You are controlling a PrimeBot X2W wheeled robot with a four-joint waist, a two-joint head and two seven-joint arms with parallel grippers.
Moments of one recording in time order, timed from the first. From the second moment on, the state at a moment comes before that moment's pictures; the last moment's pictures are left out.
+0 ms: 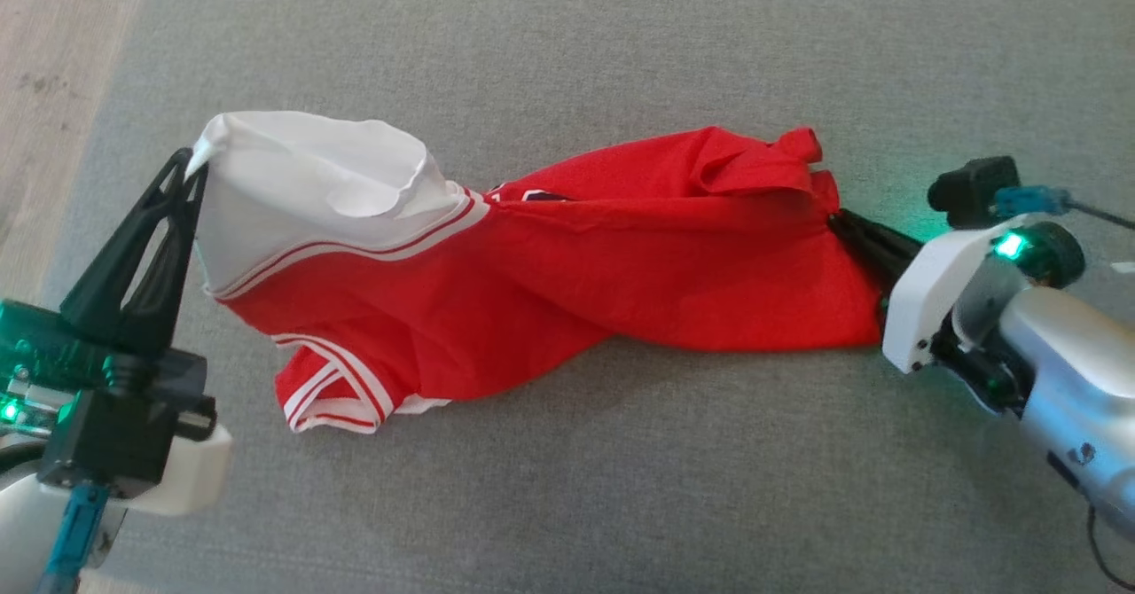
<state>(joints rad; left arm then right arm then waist) -0.53 1.06 -0.90 -0.32 -0.31 0.63 -0.13 -0.75 -0.56 1.05 0.65 0.96 0.12 0.04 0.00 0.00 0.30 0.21</state>
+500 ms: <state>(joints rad) -0.55 1.09 -0.89 -0.34 -0.32 0.56 -0.15 -0.75 -0.68 1.05 0.51 1.07 0.12 -0.06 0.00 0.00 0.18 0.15</state>
